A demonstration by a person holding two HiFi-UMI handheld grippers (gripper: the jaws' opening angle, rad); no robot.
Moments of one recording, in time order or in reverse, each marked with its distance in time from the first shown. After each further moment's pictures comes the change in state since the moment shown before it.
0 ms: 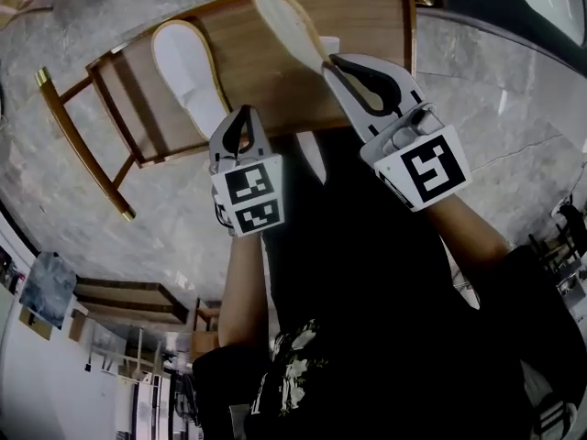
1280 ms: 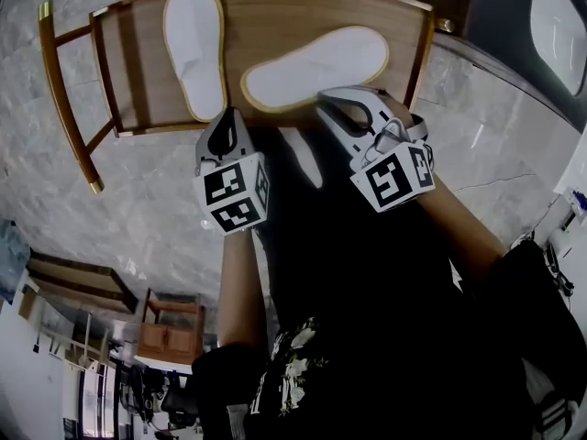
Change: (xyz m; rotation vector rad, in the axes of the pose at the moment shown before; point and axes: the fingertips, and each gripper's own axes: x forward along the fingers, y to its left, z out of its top) left arm -0.009 0.029 -0.049 -0.340 -0.050 0.096; right arm 0.008 0.060 -0.102 -0.576 0.293 0.337
